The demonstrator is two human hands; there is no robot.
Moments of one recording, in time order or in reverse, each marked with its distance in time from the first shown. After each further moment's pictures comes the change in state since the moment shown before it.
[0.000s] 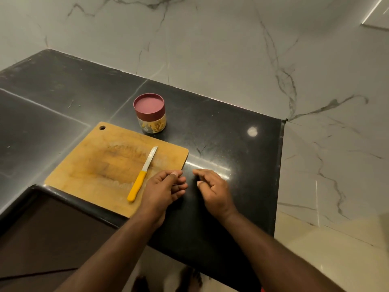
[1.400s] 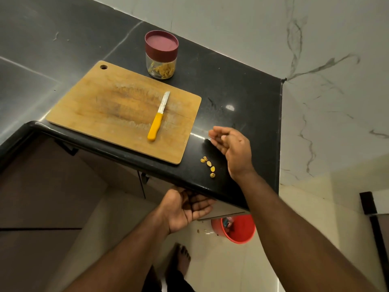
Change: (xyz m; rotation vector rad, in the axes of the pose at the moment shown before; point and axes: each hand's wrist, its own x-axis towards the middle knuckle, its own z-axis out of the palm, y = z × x) left_hand -0.049 -0.147 -0.077 -0.402 -0.411 -0.682; right_hand -0.056 -0.033 0.033 0.567 0.260 0.270
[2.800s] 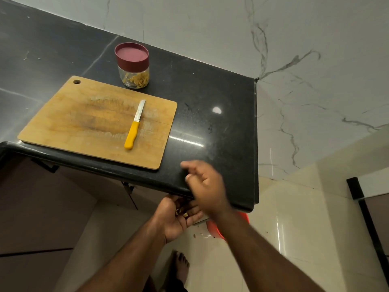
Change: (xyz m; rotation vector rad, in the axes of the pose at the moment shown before) left_hand 0.005 -0.025 0.019 0.033 0.029 0.062; right_hand -0.083 0.021 -0.003 -0.493 -0.028 -0.191
